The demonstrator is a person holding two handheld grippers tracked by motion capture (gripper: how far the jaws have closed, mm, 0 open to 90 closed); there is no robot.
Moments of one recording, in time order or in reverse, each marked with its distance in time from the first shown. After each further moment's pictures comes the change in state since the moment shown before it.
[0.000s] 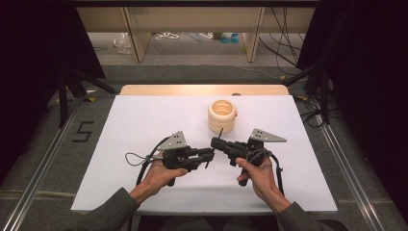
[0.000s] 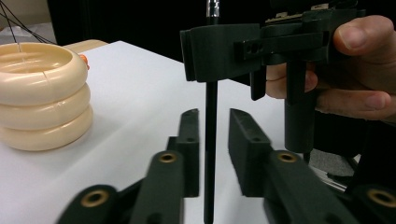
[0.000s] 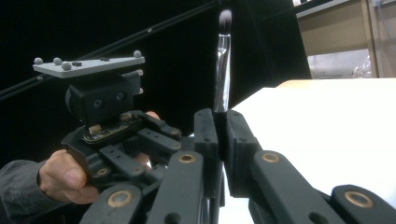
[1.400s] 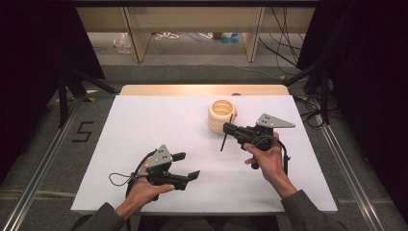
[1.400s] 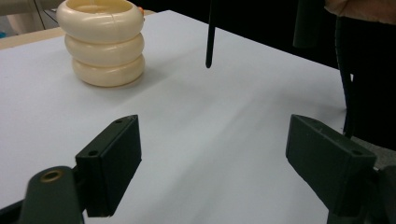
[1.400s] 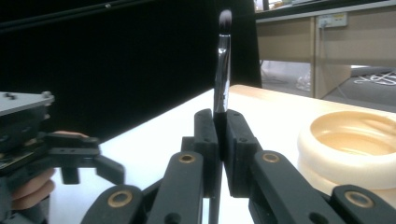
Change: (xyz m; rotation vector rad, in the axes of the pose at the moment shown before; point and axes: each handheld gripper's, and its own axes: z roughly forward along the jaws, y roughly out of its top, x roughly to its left) left arm -0.011 -0.037 -0.038 0.069 0.208 0.000; right arm -0.027 0.036 -0.011 0.071 -0.168 -0.175
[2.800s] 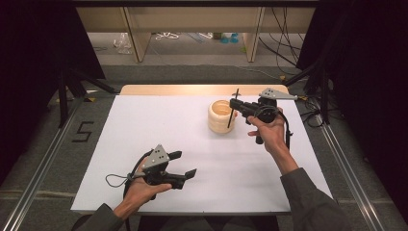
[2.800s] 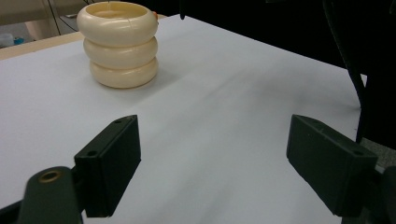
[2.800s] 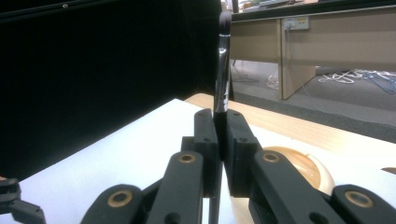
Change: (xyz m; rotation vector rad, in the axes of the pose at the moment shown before) left arm 0.004 -0.001 -0.005 -0.010 0.036 0.016; right arm -0.051 0.047 0.017 0.019 -0.111 -0.005
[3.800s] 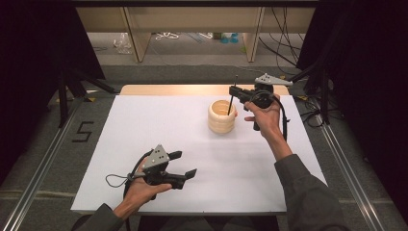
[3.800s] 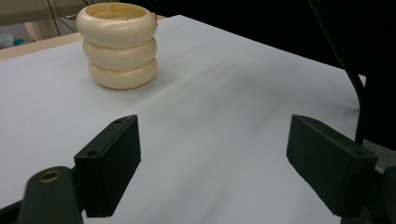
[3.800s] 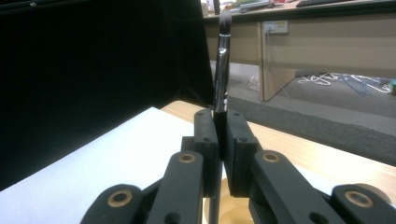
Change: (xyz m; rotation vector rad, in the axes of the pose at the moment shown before) left arm -0.001 0.000 0.000 -0.006 -0.006 0.001; right arm -0.020 0.025 0.024 -0.004 -0.073 -0.013
